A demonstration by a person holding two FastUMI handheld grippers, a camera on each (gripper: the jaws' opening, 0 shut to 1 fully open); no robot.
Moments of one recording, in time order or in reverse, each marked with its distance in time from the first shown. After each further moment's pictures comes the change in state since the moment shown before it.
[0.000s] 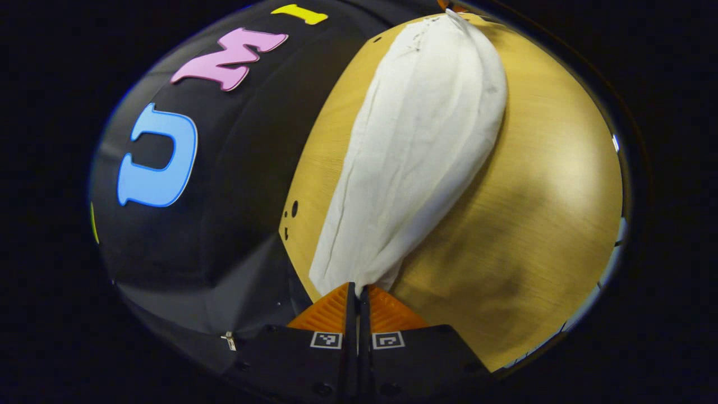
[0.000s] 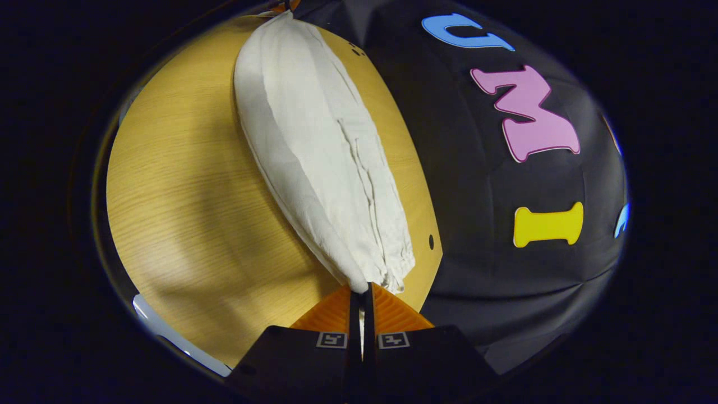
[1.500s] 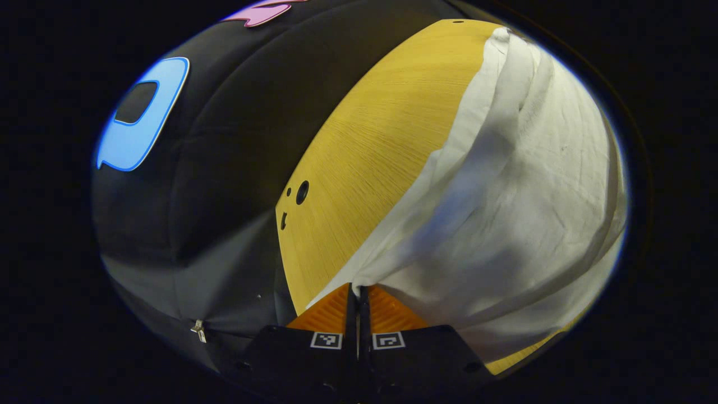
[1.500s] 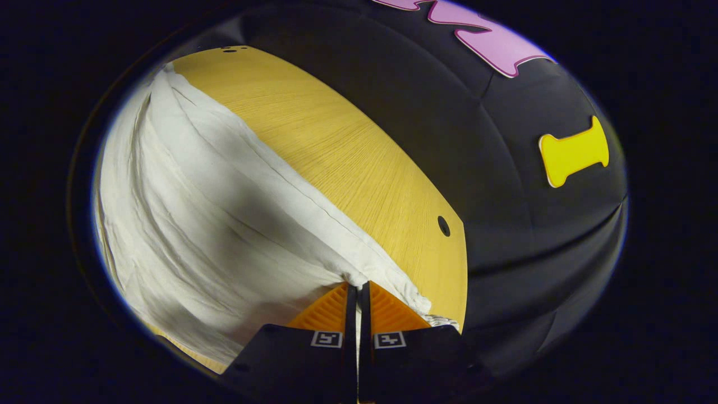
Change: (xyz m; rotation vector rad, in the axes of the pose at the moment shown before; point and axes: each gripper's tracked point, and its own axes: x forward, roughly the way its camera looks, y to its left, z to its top) left arm 0.156 0.040 0.037 -0.214 0.182 -0.016; right arm 0.189 -0.046 0.028 0.441 0.160 0.020
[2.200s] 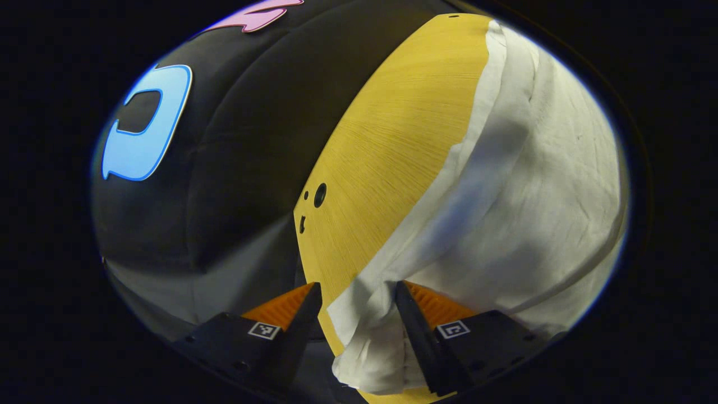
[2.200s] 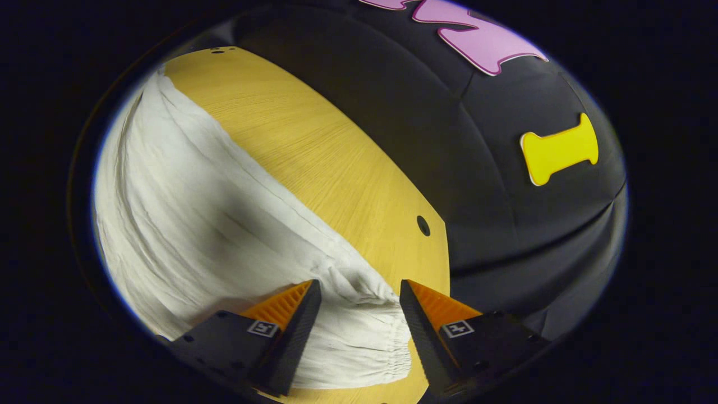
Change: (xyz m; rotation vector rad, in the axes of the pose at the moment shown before) left arm -0.001 0.027 -0.001 0.041 -0.008 0.117; right arm -0.006 -0.039 0.002 0.016 -0.005 -0.096
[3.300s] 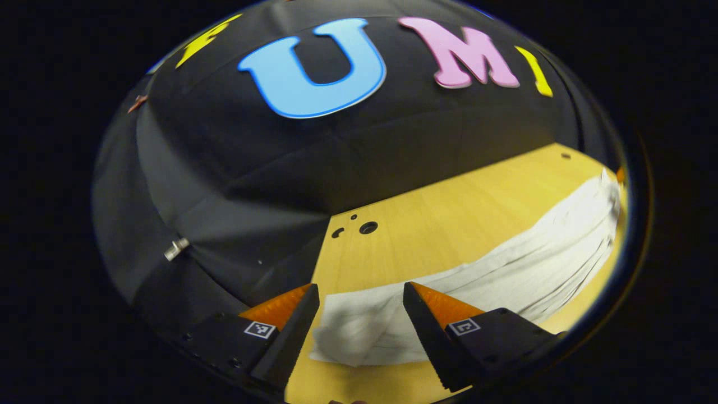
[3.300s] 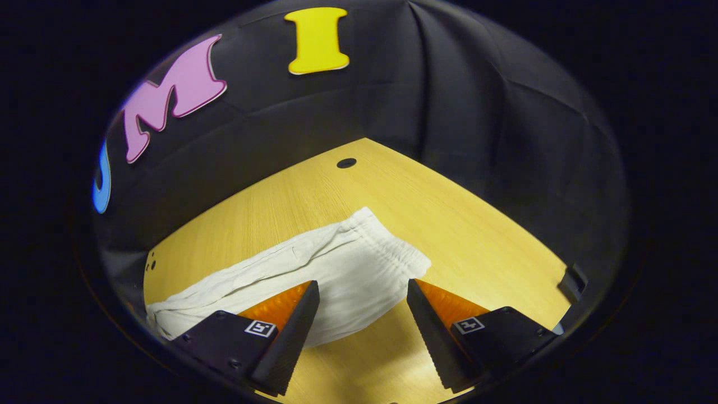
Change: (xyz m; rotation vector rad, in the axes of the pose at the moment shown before) left arm -0.121 0.064 0.013 -0.866 -0.232 -0.053; right arm -0.094 -0.012 -0.068 1.270 0.154 0.043
